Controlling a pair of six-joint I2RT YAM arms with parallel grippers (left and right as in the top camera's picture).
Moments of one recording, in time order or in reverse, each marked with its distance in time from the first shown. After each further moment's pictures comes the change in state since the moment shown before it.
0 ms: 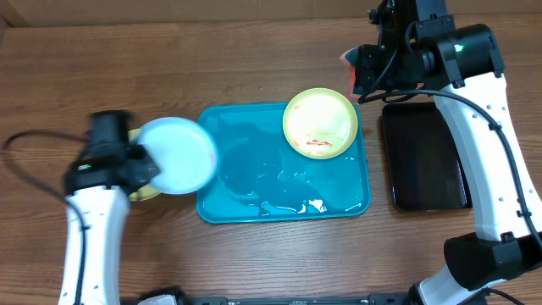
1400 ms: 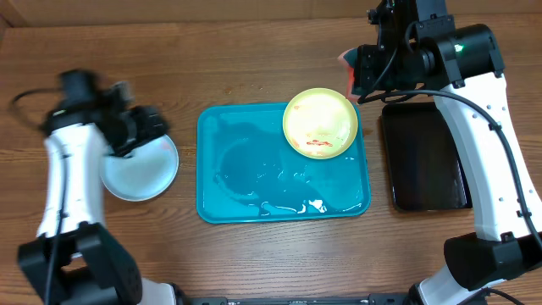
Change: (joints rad) left arm 0.043 0.372 0.311 0.021 0.473 0.274; right arm 0.000 0.000 0.000 0.000 -0.020 0.000
